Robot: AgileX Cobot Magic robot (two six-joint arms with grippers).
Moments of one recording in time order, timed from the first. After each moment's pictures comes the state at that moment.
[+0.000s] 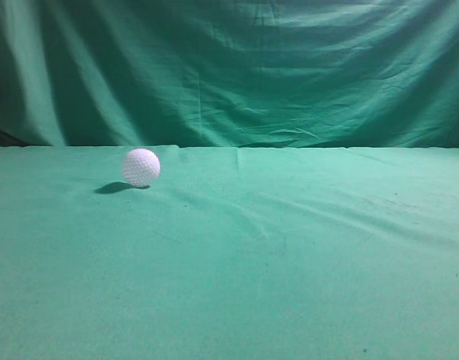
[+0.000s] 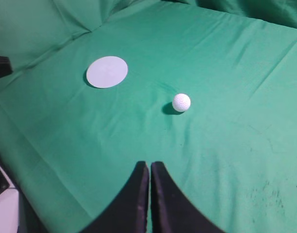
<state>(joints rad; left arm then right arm) -0.13 0.26 -0.41 -0.40 0.56 0.50 0.81 0.65 -0.82 0.11 0.75 0.03</state>
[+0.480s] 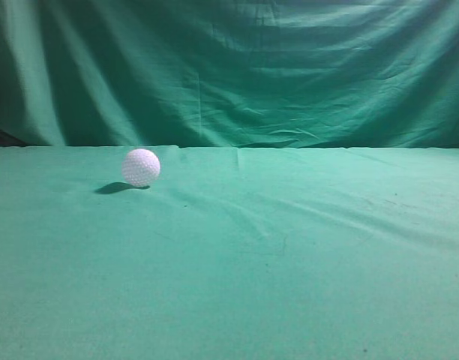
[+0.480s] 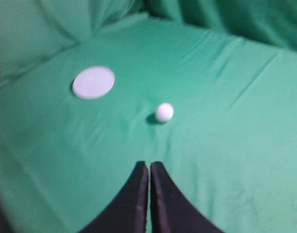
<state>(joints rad) -0.13 0.25 -0.41 -0.40 0.56 0.50 0.78 0.54 -0.74 0.05 0.70 0.03</state>
